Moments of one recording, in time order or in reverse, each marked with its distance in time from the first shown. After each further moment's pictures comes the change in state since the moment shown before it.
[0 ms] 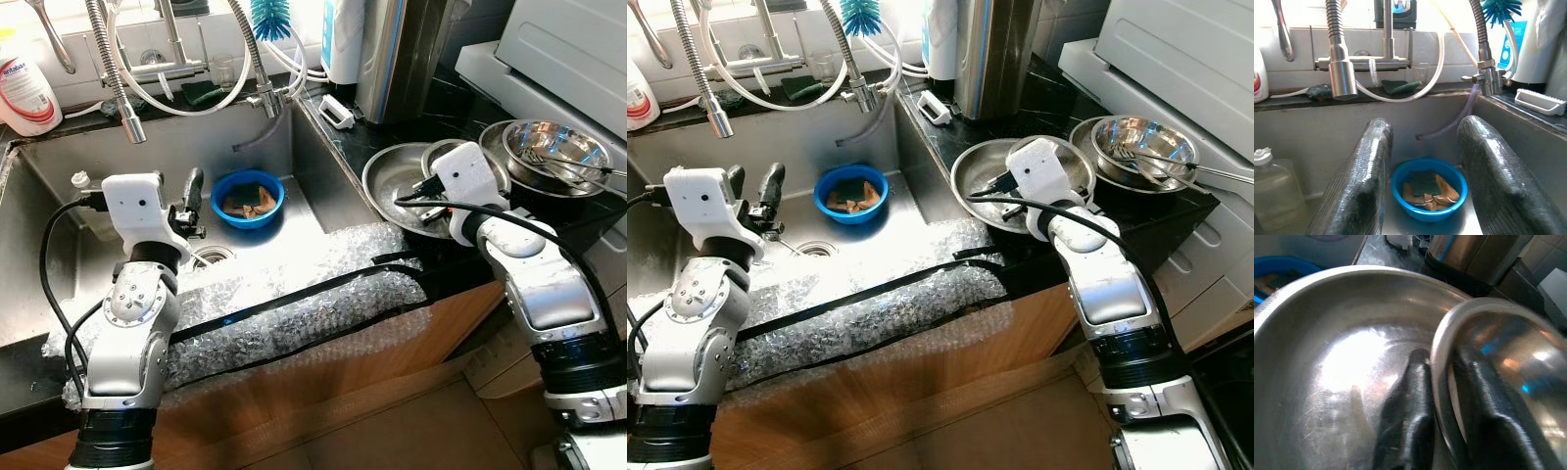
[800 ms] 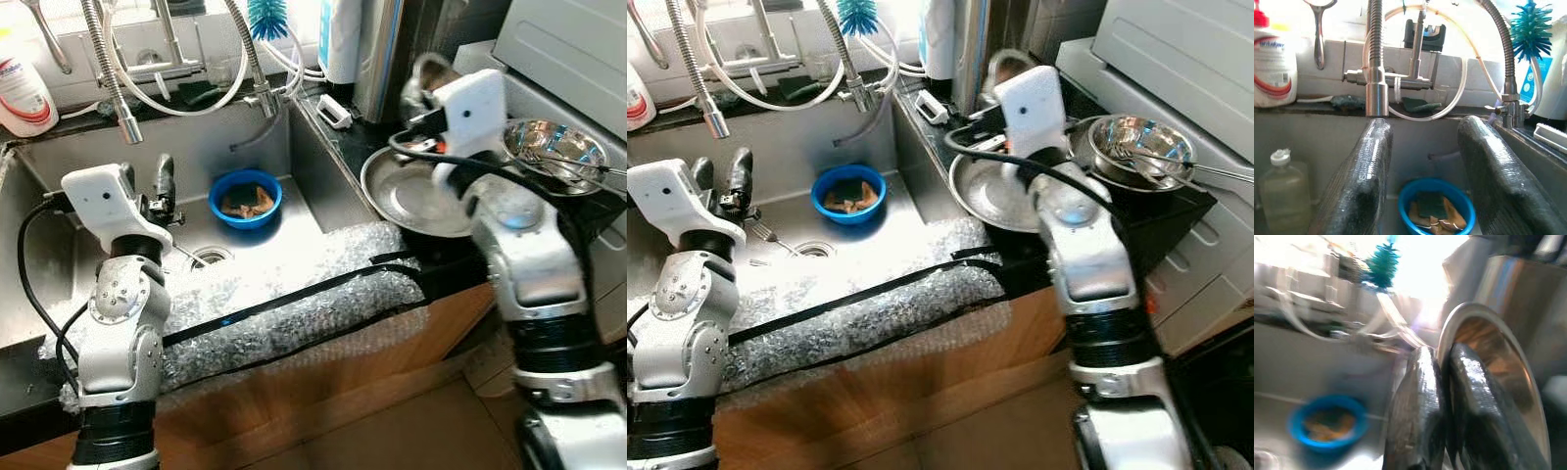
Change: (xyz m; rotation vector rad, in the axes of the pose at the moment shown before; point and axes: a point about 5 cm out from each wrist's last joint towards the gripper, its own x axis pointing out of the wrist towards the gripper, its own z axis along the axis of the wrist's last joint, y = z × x) left arm 0.002 0.015 0.012 -0.070 -0.068 0.105; right arm 0.000 0.021 0.077 0.204 -0.482 0.075
